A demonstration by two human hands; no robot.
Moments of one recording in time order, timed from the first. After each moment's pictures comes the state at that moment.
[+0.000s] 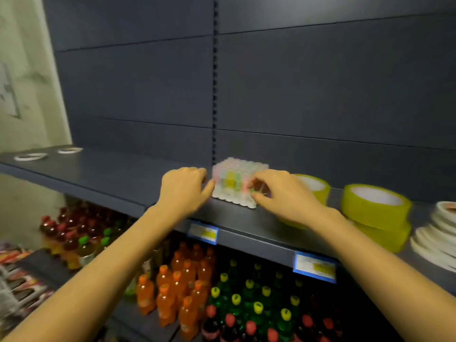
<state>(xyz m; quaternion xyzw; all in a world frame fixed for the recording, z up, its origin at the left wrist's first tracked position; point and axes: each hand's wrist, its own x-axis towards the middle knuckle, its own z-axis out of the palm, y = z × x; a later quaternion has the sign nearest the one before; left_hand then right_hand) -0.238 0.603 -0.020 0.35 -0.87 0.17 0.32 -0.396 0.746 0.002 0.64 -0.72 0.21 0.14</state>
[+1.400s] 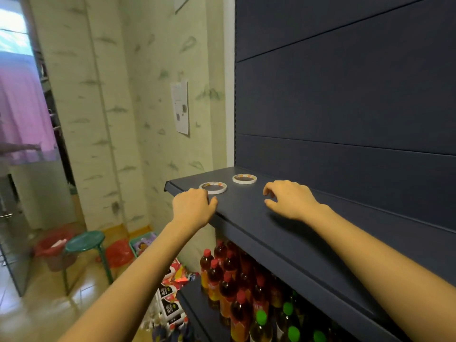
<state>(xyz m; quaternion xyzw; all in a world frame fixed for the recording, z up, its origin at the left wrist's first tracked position) 0.149 0.099 -0.040 0.64 -0.71 0.16 0.22 -0.070 0.119 -0.016 0.76 -0.63 0.13 0.11</state>
